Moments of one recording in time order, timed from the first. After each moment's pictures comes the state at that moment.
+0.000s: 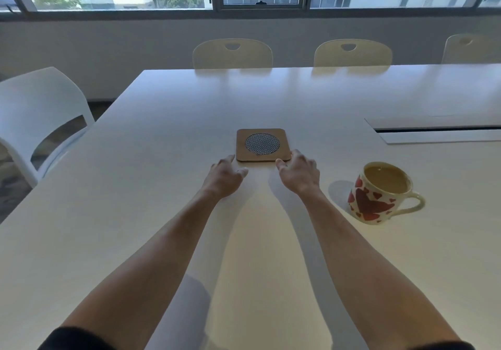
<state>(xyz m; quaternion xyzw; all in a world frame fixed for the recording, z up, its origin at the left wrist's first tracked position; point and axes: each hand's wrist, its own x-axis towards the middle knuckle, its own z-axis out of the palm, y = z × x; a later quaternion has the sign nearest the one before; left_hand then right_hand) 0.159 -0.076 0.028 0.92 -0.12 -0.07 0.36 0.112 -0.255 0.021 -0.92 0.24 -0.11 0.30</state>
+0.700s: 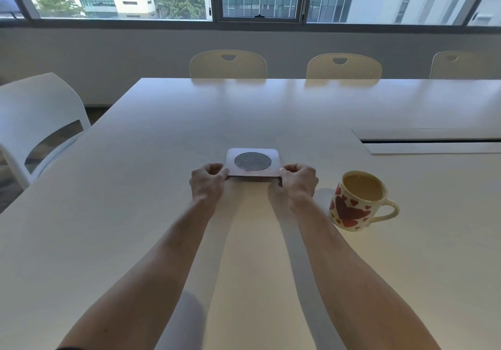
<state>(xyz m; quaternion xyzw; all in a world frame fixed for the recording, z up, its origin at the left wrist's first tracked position) 0.141 -0.090 0.021 0.76 0.09 0.02 0.64 0.098 -0.266 0.025 -0.72 0.37 -0.22 0.54</state>
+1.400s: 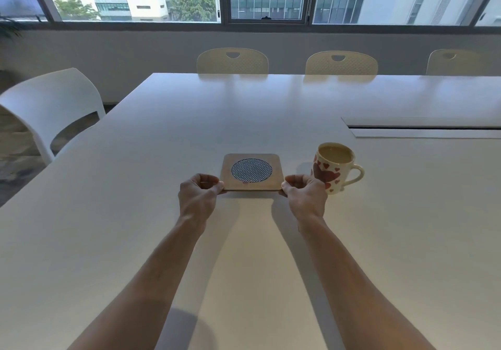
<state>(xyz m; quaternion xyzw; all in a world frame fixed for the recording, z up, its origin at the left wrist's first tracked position) -0.006 -0.059 0.021 0.72 0.07 0.04 0.69 -0.058 -0.254 0.022 -0.70 0.27 -0.24 0.62</state>
